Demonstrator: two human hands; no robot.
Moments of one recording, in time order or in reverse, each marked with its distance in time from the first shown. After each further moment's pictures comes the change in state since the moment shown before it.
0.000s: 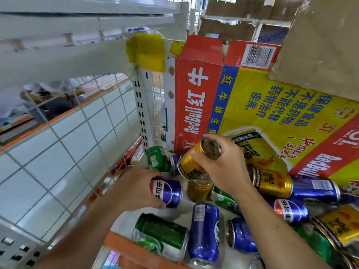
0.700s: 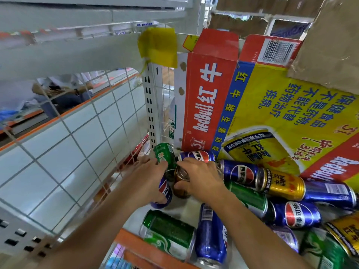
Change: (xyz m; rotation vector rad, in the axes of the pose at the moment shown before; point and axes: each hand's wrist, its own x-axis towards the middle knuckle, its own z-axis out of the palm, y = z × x) left_hand -0.002 0.013 -0.006 0.272 -0.017 -0.108; right_hand 0.000 0.020 0.067 -0.627 -0.609 -0.124
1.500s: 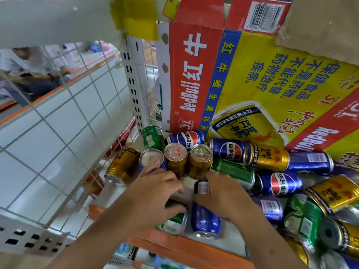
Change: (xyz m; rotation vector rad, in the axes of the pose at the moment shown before) left_hand -0.043 0.033 0.012 -0.138 0.133 0.471; right_hand -0.085 0.021 0.015 0.108 -0.116 0.360
